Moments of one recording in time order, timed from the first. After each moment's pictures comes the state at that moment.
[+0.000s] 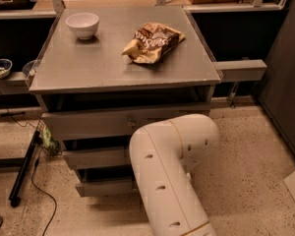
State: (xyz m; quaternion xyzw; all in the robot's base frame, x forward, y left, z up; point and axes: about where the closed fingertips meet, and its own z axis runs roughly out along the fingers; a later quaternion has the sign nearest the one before) arm 0.621 -0.055 0.198 -0.22 0.95 0.08 0.21
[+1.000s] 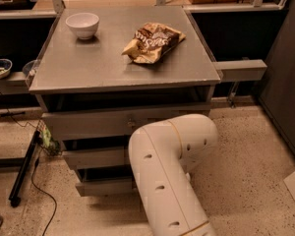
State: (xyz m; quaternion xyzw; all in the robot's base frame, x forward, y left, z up) arm 0.621 -0.055 0.198 -0.22 0.95 0.08 0.21
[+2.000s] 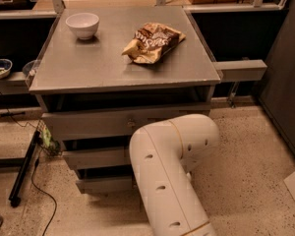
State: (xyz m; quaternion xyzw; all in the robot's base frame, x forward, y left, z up) arm 0.621 -0.055 0.198 -0.22 0.95 0.08 0.21
